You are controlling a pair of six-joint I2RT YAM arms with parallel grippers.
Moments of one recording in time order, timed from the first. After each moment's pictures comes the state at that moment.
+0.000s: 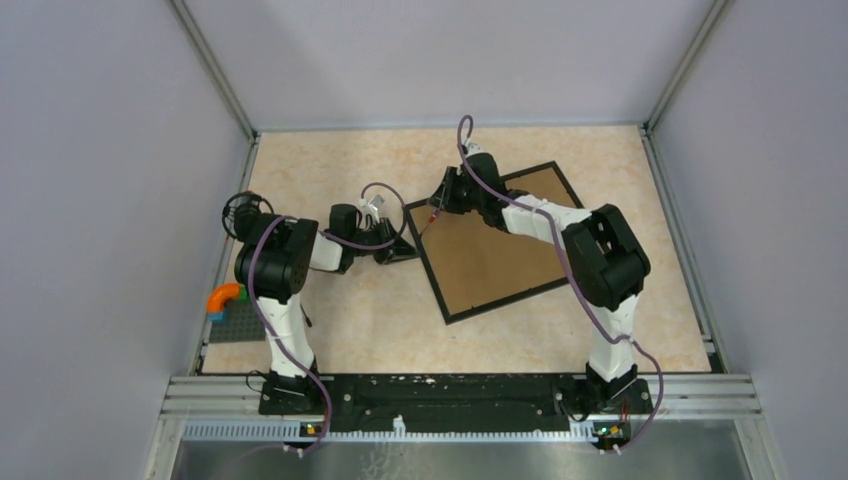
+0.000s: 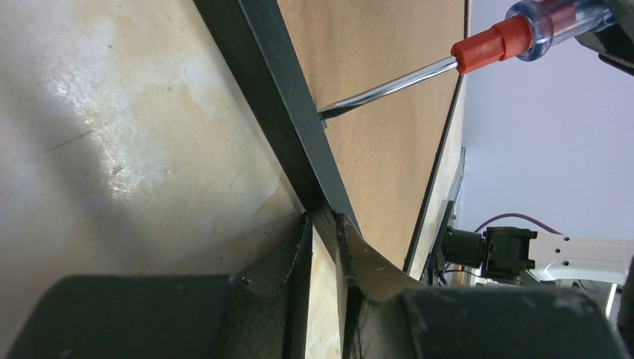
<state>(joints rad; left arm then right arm) -0.20 1.99 0.75 0.61 0.88 -0.74 0.58 1.98 1.32 0.14 -0.18 0.65</state>
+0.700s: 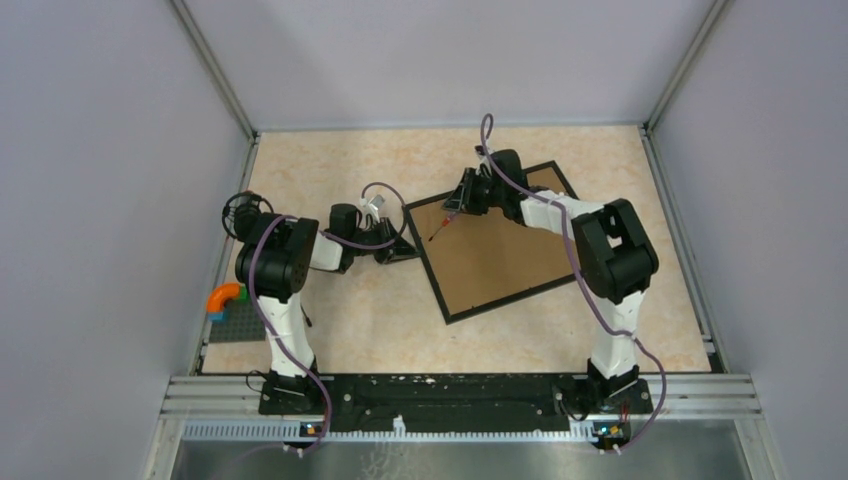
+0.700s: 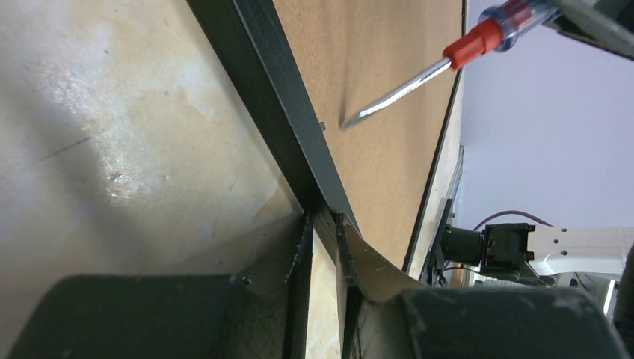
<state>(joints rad) -0.20 1.99 0.76 0.62 0.89 -0.74 0.45 1.99 1.30 0.11 -0.42 0.62</state>
